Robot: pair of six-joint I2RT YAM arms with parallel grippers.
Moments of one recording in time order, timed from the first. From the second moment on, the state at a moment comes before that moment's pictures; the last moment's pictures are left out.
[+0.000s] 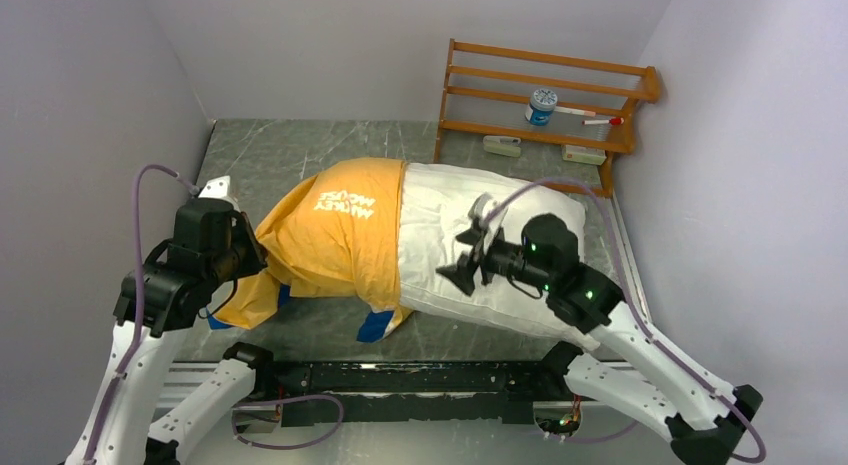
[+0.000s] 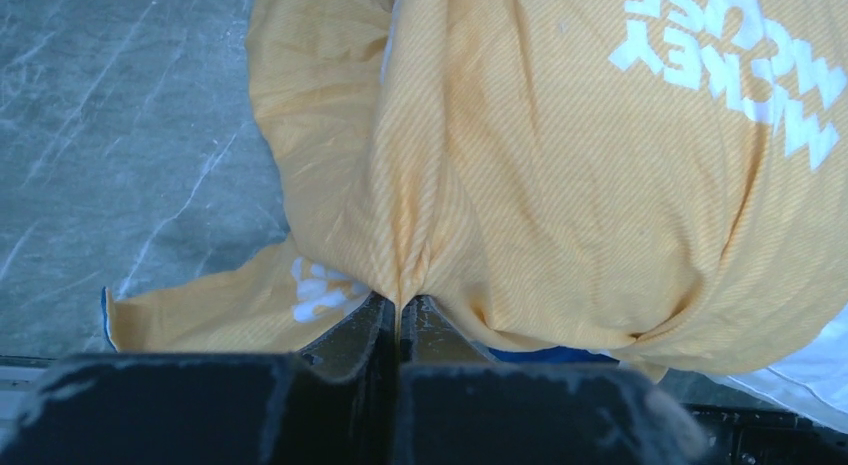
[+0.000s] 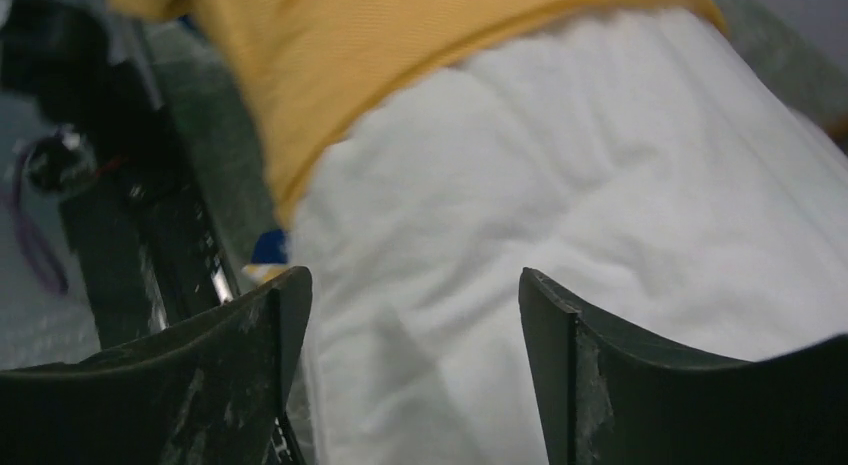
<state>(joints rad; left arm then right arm) -0.31 0.73 1.17 -1.15 -0.20 -0.51 0.70 0.81 0.83 -0.34 -0.28 -0.03</state>
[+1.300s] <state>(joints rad) -0.30 0.90 1.21 -1.09 -0.41 -0.43 1.11 0.81 0.64 -0.22 0.63 -0.31</state>
